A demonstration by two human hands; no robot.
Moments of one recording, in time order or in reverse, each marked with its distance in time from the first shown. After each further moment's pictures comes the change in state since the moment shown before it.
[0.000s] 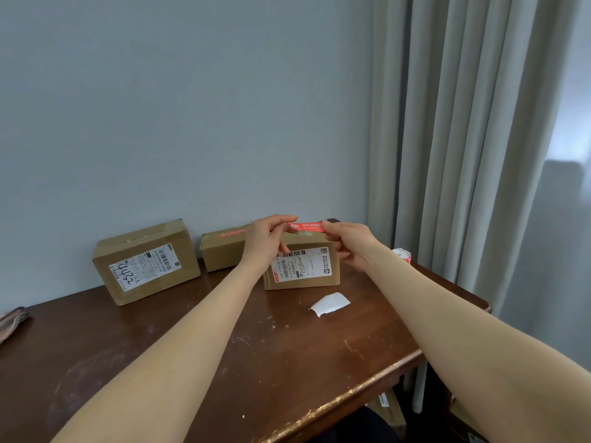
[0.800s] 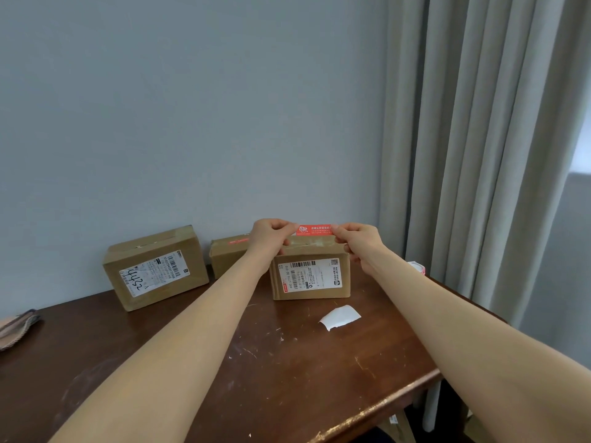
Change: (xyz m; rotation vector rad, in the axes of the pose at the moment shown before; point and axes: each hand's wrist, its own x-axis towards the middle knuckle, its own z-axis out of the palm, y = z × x) left_hand 0.024 0.009 -0.011 -0.132 0.048 -0.302; right_hand 0.007 -0.012 0.010 -0.155 0.083 -0.178
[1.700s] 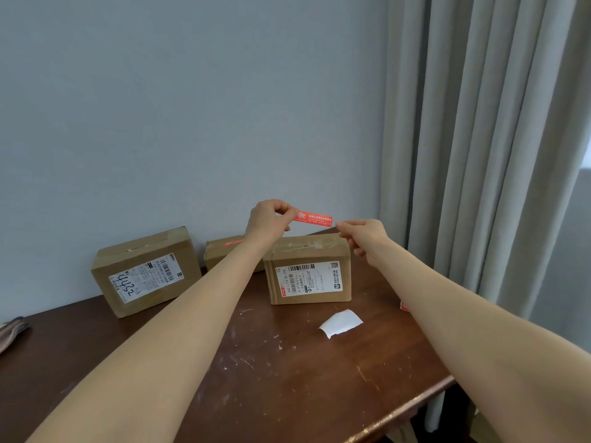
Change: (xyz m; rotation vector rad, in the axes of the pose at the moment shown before) left_hand 0.032 0.014 0.005 0.278 0.014 0.234; right_hand 0.038 0.002 -0.008 -0.034 0.051 0.056
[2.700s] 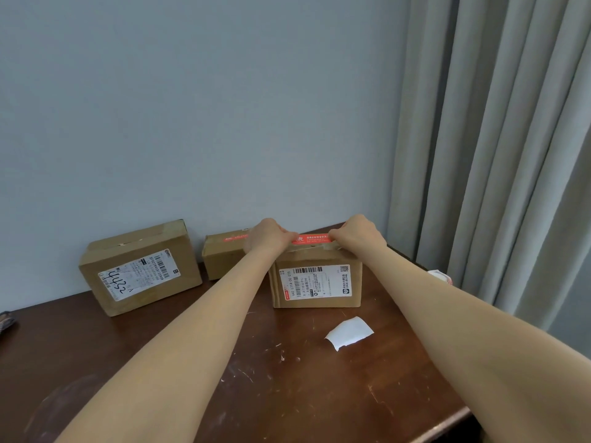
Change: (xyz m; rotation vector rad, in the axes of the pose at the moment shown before) left_hand 0.028 -0.051 0.024 0.362 -0.098 -0.326; right_hand 0.037 0.003 0.035 -0.763 0.036 -0.072
